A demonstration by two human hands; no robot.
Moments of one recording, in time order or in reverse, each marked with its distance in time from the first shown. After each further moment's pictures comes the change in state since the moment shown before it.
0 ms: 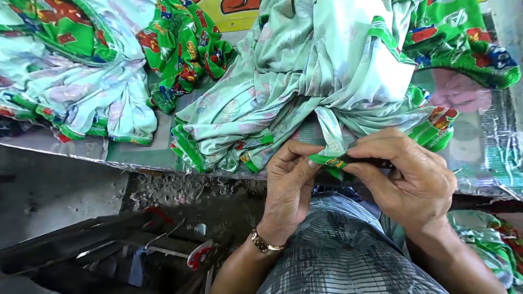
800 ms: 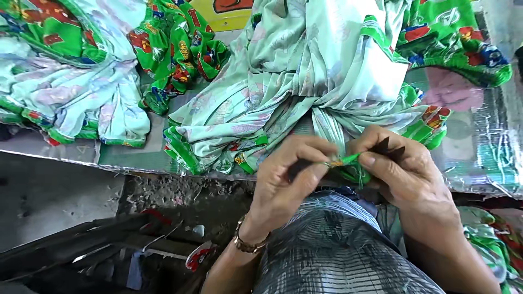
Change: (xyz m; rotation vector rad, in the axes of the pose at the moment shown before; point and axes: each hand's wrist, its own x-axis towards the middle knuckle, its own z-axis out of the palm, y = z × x) left_hand 0.013 0.027 -0.004 0.698 -0.303 0.166; right_hand -0.004 0.014 -0.013 0.650 -0.189 0.385
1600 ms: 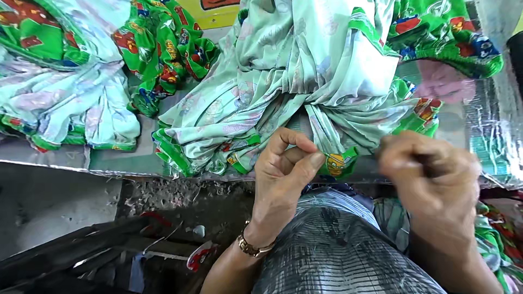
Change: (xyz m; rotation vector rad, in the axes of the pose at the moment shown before) left_hand -0.001 0.002 0.023 -0.301 0.209 -0.209; right_hand -0.021 -0.015 -0.005 -0.432 0.246 -0.136
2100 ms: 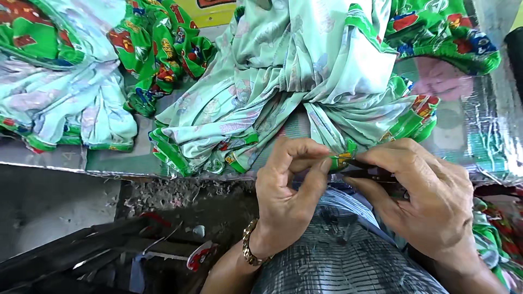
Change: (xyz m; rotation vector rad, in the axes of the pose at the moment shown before) left_hand -0.007 0.006 0.014 0.418 -0.020 0.278; right_hand -0.010 -0.022 0.010 -0.634 -0.012 -0.181
